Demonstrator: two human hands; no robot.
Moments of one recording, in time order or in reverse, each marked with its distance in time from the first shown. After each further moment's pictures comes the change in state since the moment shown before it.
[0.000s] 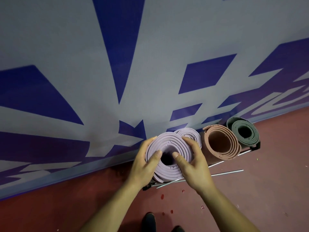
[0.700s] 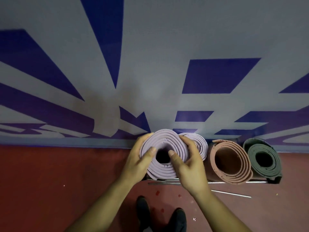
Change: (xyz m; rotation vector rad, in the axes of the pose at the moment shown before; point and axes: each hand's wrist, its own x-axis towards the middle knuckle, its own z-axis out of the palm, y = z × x) left_hand -0.008 -0.002 0.037 0.010 0.305 -0.026; right_hand 0.040 0.014 -0.028 0.058 -0.295 0.008
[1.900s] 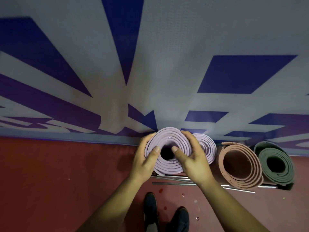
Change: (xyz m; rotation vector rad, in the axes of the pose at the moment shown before) left_hand 0.004 -0.022 0.003 -0.014 0.143 -0.017; right_hand 0.032 0.015 0.009 -0.011 -0.166 0.076
